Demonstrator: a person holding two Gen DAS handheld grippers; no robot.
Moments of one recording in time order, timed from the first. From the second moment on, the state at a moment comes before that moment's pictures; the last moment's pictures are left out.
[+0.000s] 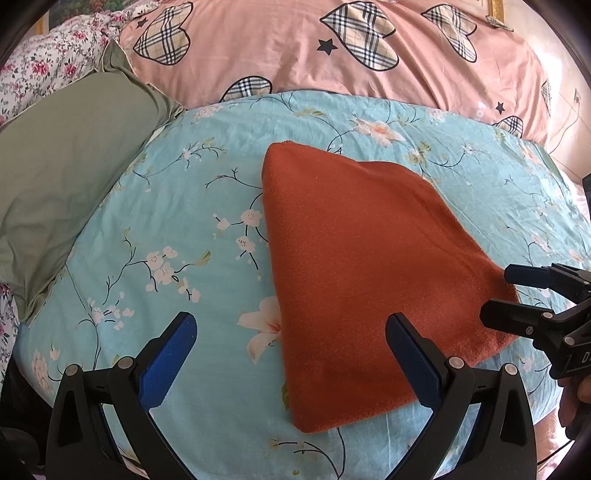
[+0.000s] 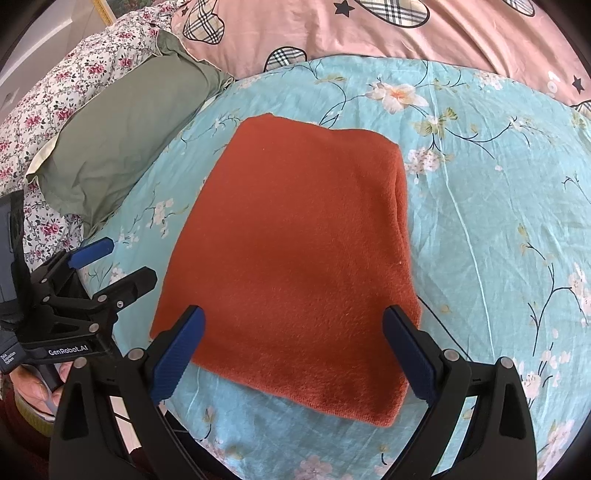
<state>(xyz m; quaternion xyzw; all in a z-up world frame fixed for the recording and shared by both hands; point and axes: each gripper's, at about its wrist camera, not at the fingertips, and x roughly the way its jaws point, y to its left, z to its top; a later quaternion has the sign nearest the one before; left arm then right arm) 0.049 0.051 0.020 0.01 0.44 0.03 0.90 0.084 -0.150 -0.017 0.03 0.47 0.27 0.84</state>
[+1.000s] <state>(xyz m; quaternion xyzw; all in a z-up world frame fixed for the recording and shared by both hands) 0.056 0.054 0.022 0.01 0.43 0.02 0.90 0.089 -0.151 -0.014 0.03 0.47 0.27 0.84</state>
